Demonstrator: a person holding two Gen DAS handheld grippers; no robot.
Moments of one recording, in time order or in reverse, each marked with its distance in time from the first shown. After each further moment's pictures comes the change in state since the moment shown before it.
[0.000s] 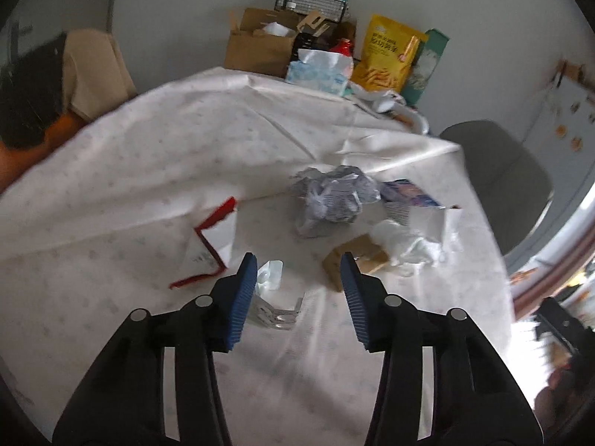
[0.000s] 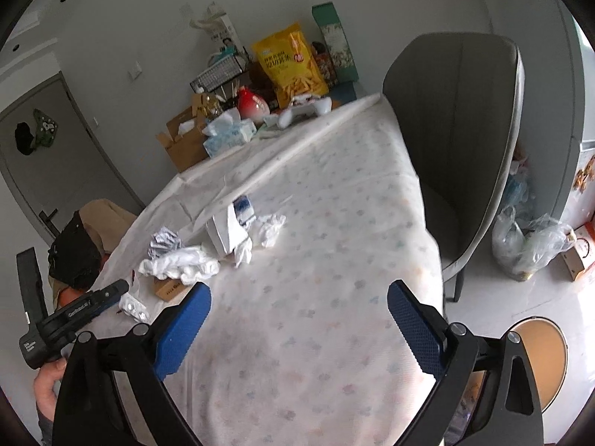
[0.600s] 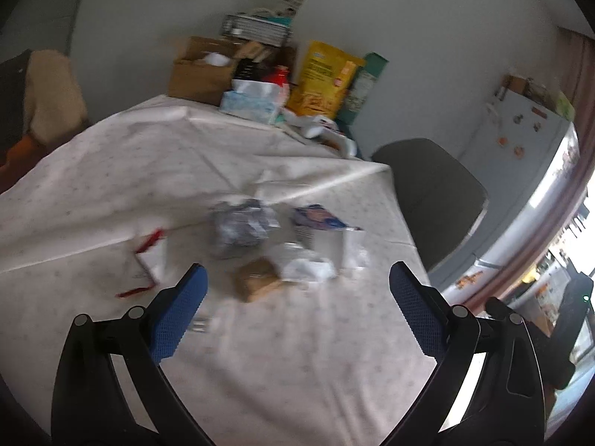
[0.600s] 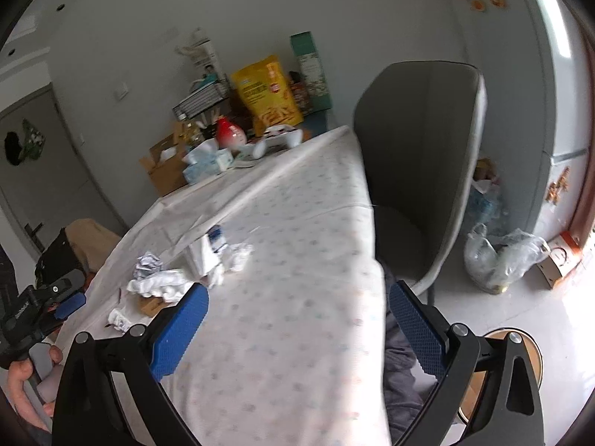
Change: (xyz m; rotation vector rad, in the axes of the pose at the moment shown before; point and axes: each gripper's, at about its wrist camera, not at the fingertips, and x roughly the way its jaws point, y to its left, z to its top) left arm -0.048 -0.023 0.013 -0.002 -0.077 -0.241; right arm -0.049 -0.017 0.013 -0.003 -0.106 -0.087
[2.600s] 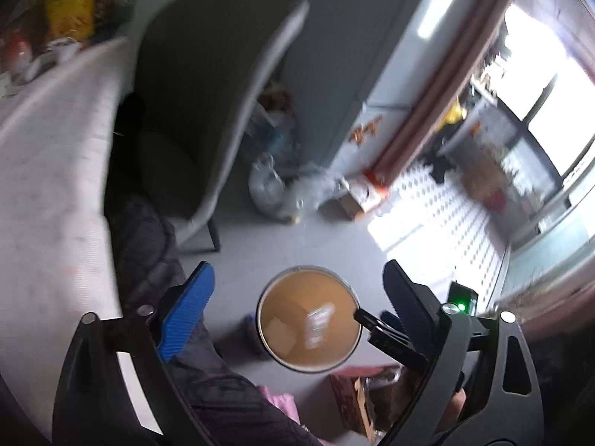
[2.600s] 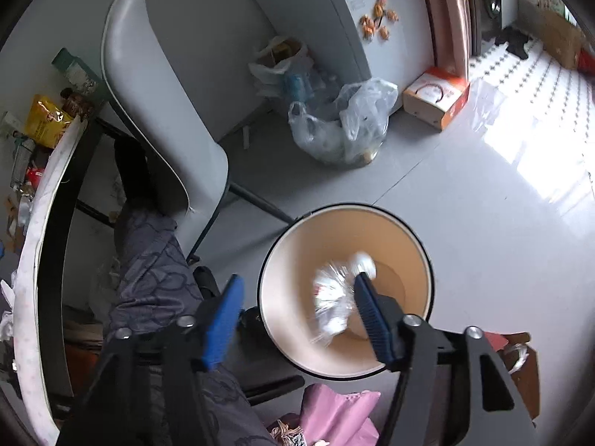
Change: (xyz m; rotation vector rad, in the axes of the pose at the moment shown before) left arm 0.164 -0.365 -0.140 0.424 0.432 -0.340; right arm -0.007 -0.362 -0.136 0.523 0.197 -0.358
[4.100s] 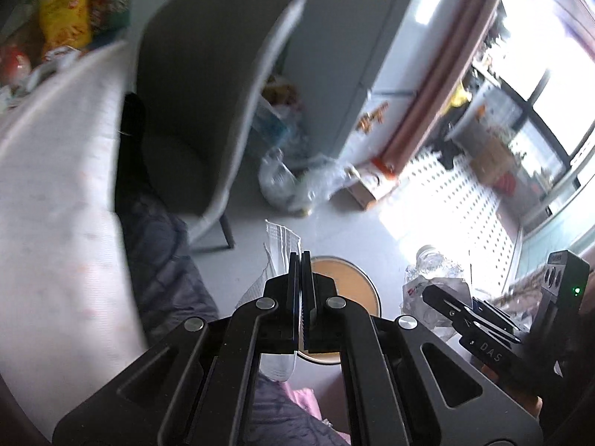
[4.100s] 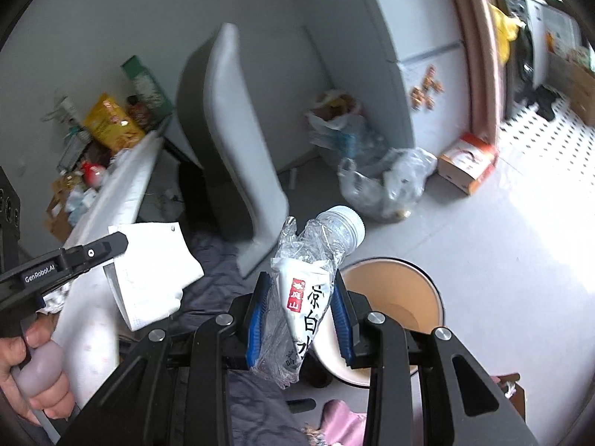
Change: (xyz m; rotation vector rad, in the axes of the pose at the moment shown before) left arm 0.023 -0.005 -0.013 0.077 0.071 0.048; right arm -0.086 0.038 0.004 -0.109 -0.132 0.096
